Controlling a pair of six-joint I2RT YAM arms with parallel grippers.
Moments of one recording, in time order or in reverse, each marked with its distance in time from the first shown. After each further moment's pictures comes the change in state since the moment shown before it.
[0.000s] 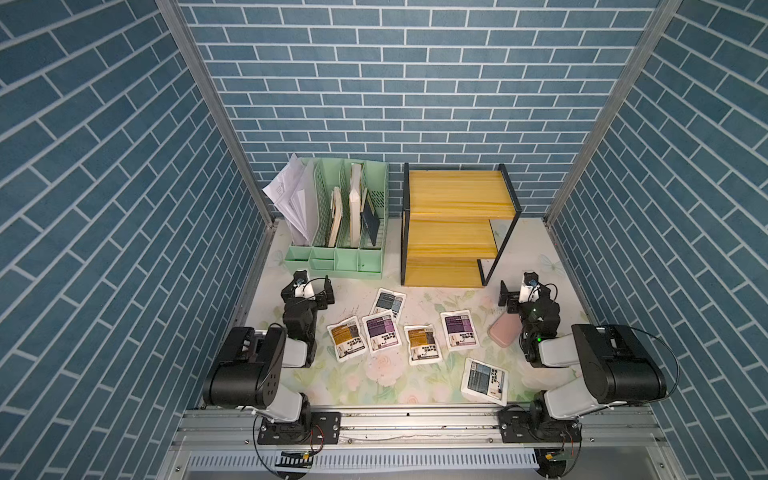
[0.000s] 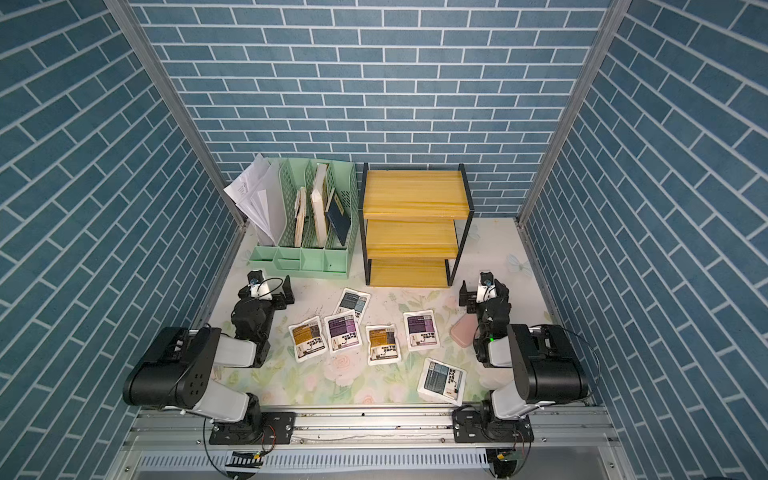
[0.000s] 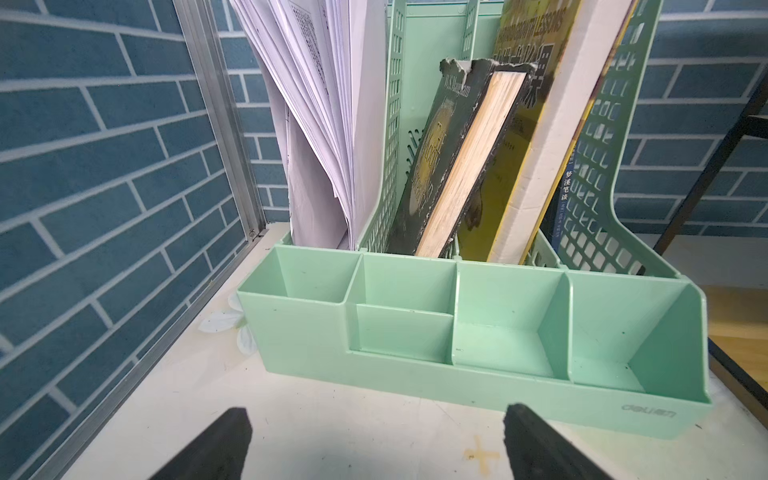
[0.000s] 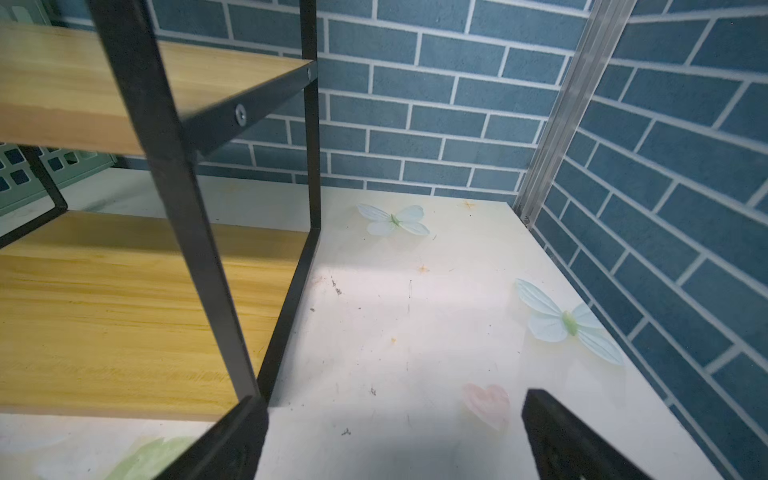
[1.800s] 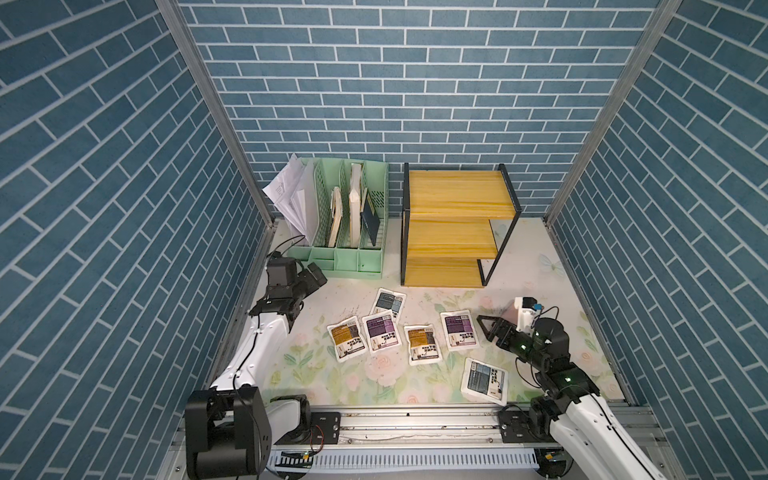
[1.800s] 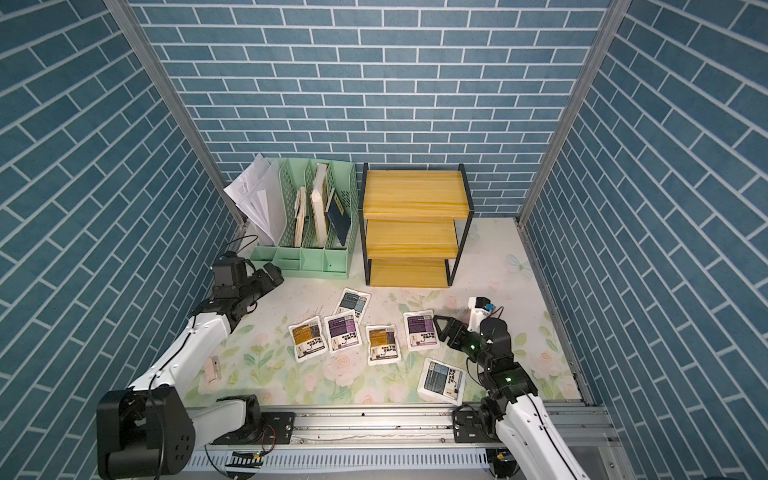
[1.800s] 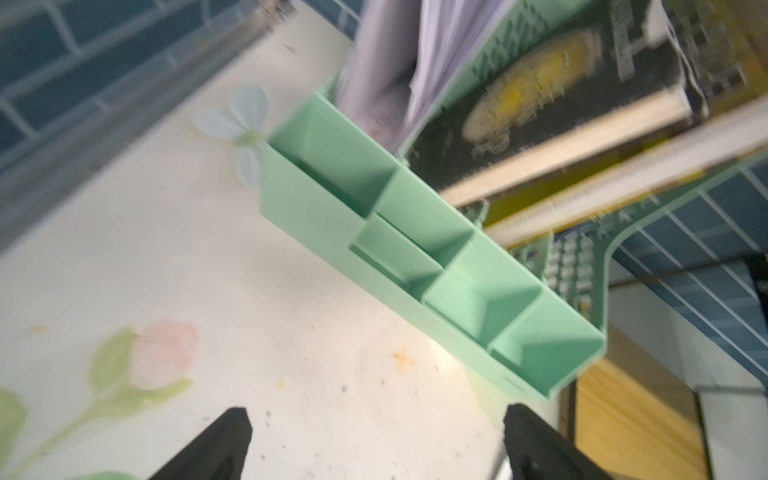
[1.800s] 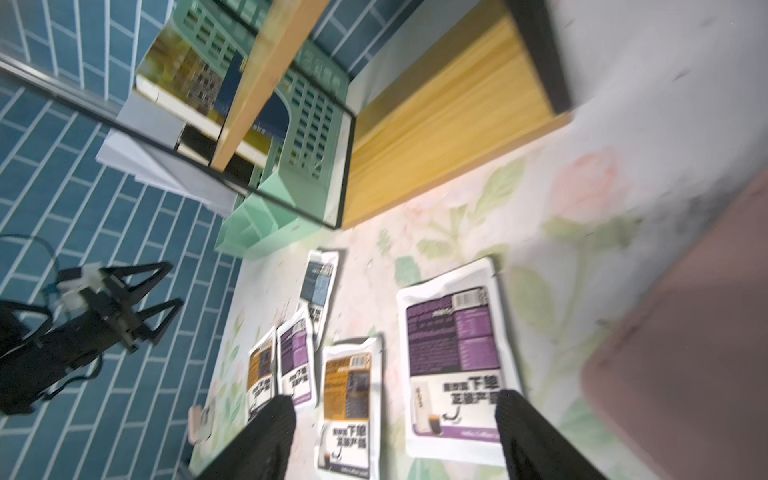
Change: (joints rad) left arm 0.083 -0.364 0.474 -1.384 0.237 -0.543; right arm 0.348 -0.991 0.012 -1.307 -0.337 0.906
